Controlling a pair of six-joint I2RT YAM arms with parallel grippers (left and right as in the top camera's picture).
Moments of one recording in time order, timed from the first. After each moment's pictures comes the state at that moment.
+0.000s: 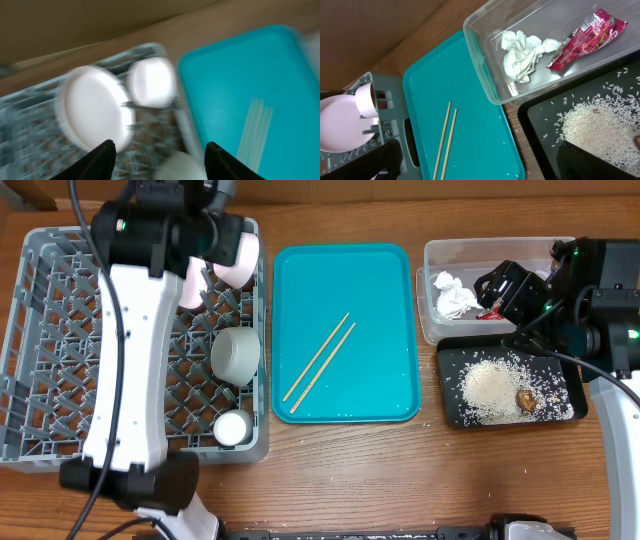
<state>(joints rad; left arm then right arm) -0.16 1.84 2.24 -1.30 -0.05 0.16 -0.04 1.34 1.46 -1.02 -0.25 0.54</state>
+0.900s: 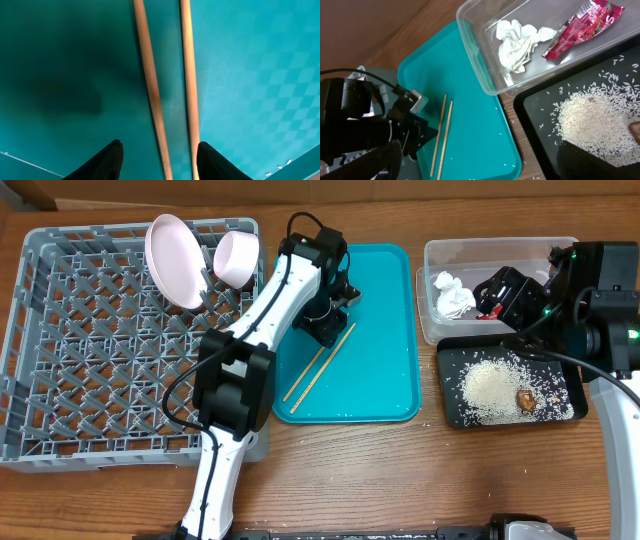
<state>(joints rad) -0.42 2.39 2.10 -1.33 0.13 0.32 -0.04 1.34 1.46 -1.06 -0.25 0.54</state>
